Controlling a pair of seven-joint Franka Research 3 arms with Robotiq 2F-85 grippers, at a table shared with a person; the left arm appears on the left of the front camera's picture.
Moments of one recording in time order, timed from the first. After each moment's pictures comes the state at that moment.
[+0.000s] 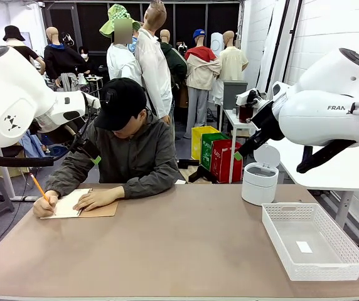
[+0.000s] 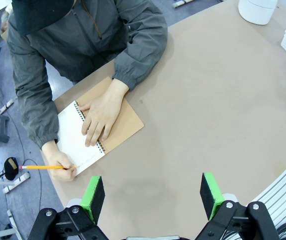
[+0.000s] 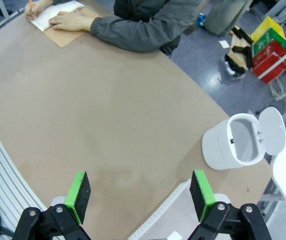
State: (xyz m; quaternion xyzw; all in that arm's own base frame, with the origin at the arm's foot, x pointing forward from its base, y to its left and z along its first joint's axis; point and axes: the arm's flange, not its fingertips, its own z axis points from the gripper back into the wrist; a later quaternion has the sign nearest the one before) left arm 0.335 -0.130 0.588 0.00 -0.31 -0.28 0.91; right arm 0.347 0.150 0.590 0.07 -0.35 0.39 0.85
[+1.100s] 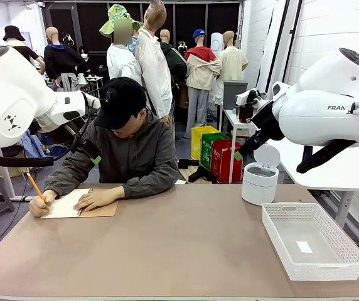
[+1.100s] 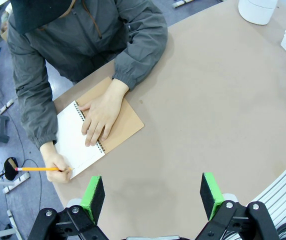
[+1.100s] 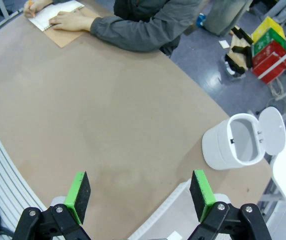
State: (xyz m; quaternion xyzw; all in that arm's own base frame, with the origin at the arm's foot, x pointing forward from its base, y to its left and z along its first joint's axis) left arm 0.335 -0.130 0.588 0.00 -0.31 -0.28 0.91; right arm 0.347 0.150 0.590 0.07 -0.35 0.39 0.85
